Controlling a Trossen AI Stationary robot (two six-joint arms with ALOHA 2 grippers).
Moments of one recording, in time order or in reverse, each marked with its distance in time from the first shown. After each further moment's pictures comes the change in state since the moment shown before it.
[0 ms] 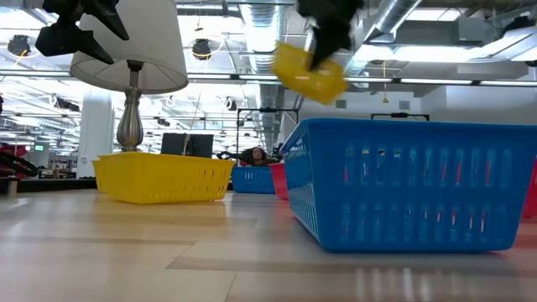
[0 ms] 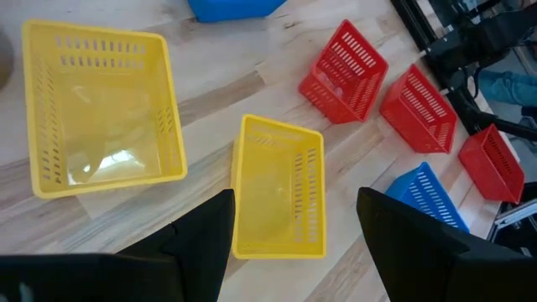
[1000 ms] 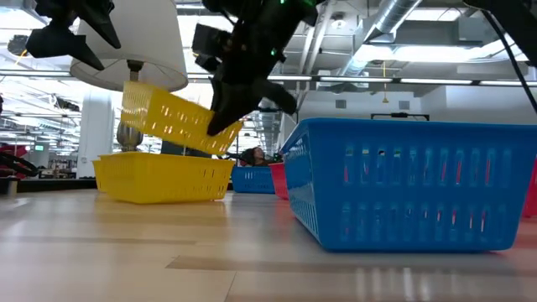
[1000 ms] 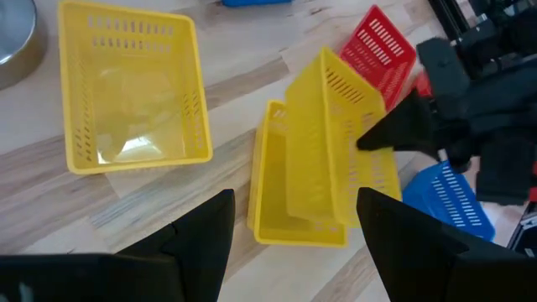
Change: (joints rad) left arm 0.000 0.000 0.000 -0.073 -0.002 -0.037; right arm 0.205 0.530 0.192 0.302 -0.106 -0.998
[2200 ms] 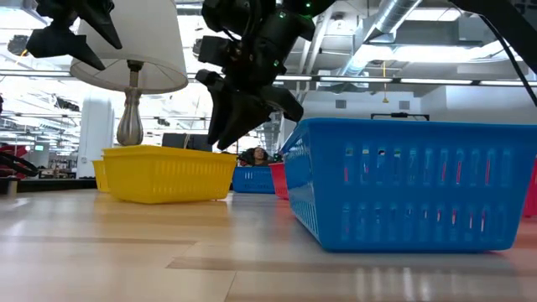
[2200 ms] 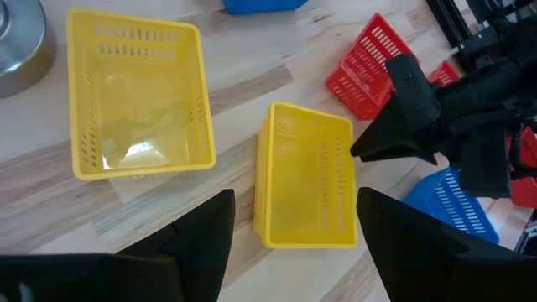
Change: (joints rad) left arm 0.000 0.000 0.000 0.001 -0.021 0.000; right arm -0.051 0.011 -0.001 -0.036 -0.155 -0.048
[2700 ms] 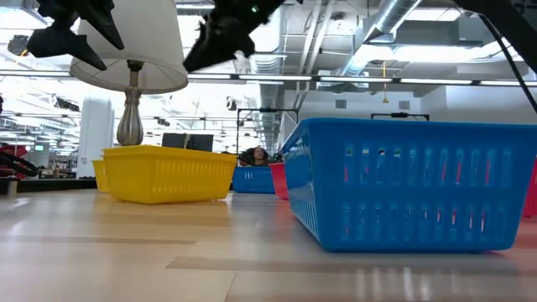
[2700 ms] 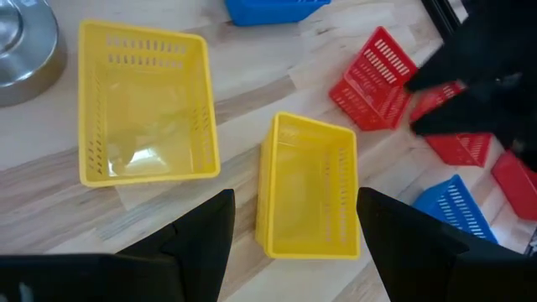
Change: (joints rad) left arm 0.000 -0.001 0.000 0.002 -0.035 -0.015; right arm -0.051 -0.040 0.223 0.105 0.073 0.195
